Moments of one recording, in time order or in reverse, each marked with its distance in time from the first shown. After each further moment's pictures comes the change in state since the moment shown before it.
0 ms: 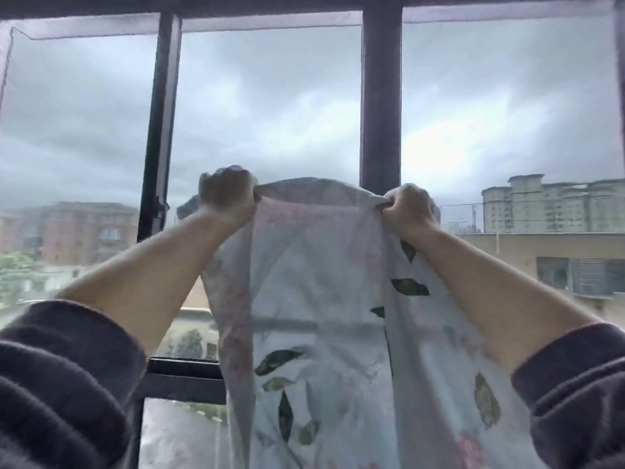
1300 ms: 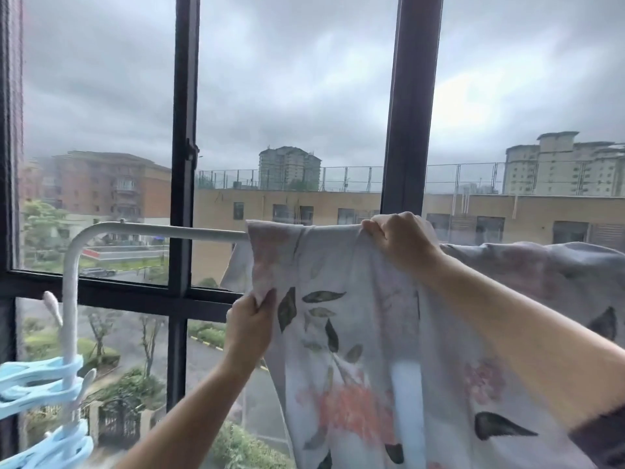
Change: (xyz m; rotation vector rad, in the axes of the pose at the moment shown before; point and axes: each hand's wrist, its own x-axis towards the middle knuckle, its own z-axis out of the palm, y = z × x) left_hand -0.283 -0.002 0.045 -1.100 -0.235 -0.684; right_hand -0.149 -0.033 0.017 -0.093 -0.238 -0.344
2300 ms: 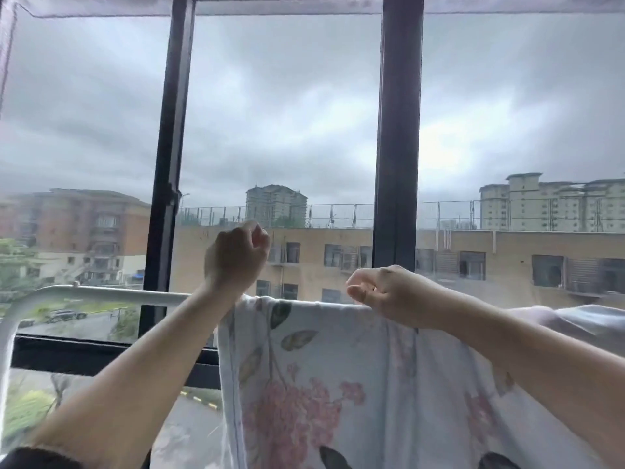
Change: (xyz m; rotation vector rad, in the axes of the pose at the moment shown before) left_hand 0.150 0.106 0.003 0.535 0.137 0.522; right_hand 0.020 -0.010 -0.029 0.211 -0.538 -0.021
